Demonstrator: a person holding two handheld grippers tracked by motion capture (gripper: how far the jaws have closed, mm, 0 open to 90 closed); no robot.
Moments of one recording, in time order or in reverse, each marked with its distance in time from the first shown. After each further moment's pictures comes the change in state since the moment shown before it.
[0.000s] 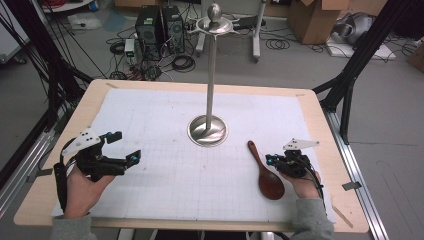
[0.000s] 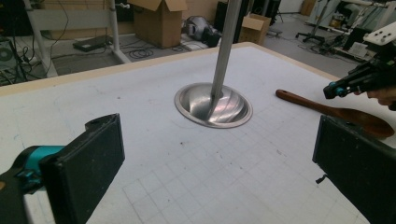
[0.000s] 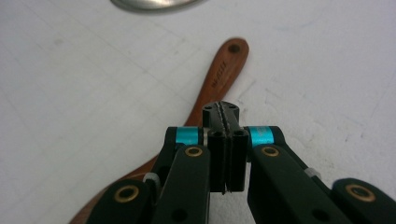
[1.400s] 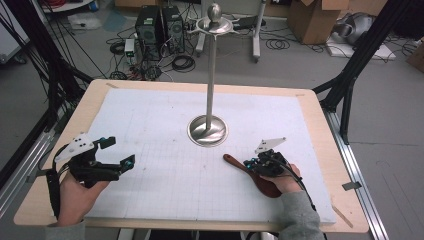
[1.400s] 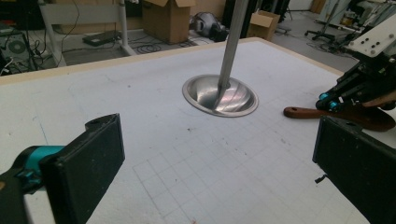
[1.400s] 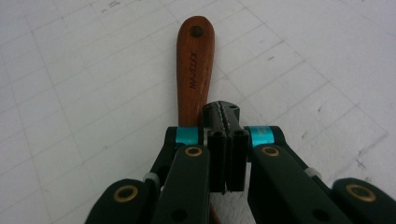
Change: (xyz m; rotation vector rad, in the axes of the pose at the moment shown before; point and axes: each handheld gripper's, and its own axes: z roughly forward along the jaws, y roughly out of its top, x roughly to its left) left arm 0.000 -0.009 -0.015 0.012 0.032 -0.012; right arm 0.036 0.022 0.046 0.142 0.152 -0.198
